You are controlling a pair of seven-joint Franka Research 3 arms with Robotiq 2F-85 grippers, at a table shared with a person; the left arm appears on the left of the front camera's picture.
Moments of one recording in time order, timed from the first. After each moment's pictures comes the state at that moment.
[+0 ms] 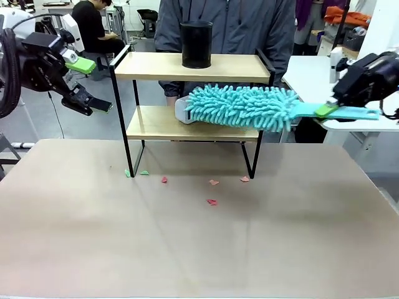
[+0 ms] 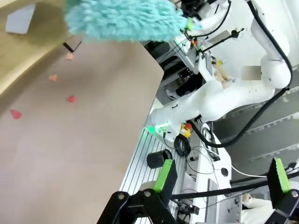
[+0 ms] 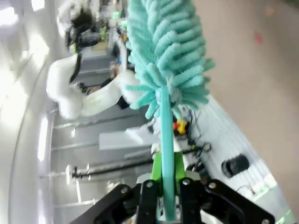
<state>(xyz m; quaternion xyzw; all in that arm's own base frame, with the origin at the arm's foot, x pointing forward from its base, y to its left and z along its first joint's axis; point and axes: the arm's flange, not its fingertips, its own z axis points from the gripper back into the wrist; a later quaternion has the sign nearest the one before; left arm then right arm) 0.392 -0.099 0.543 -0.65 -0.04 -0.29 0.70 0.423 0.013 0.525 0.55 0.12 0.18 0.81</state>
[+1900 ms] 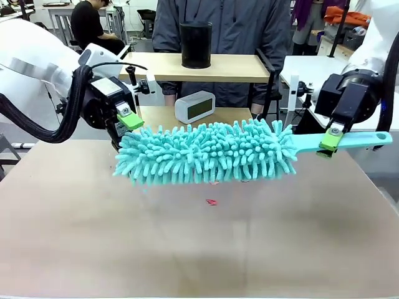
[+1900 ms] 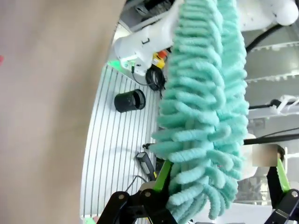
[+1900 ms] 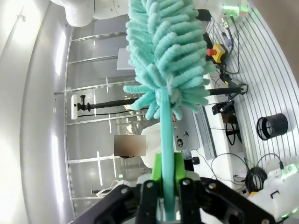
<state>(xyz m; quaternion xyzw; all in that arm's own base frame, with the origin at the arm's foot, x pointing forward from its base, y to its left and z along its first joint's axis) 0.366 -0.220 0.492 -0.61 0.19 -0.38 0.66 0.367 0.110 0.505 0.57 0.28 0.34 0.70</state>
